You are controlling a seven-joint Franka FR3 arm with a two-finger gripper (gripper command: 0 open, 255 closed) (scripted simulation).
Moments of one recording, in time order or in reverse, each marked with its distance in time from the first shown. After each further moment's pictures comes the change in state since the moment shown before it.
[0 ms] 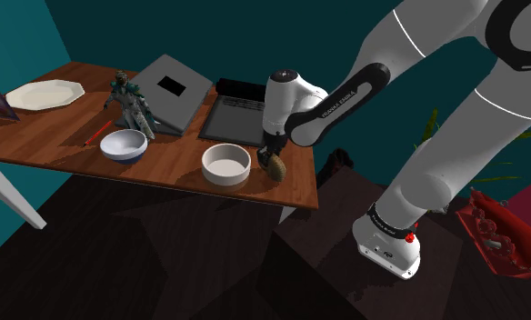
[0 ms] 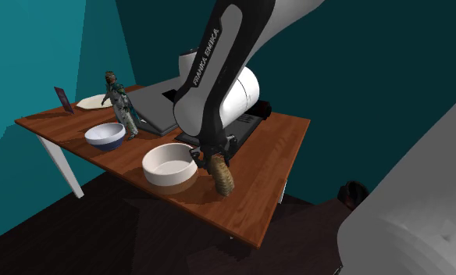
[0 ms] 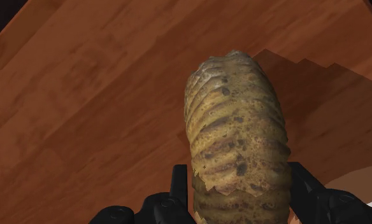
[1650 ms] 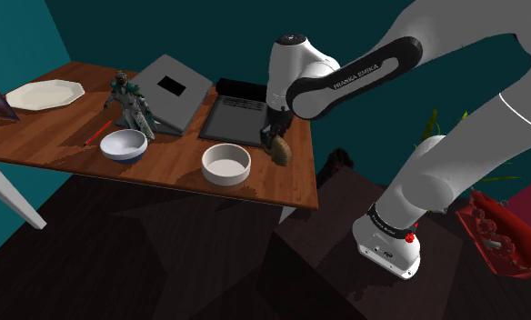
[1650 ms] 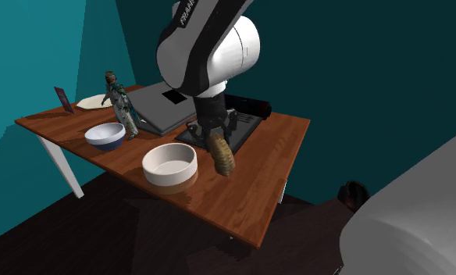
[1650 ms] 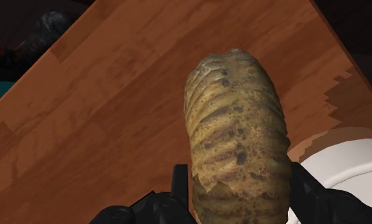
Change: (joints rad) arm 0.031 -0.190 -0.016 0.062 0.117 -0.240 -0.110
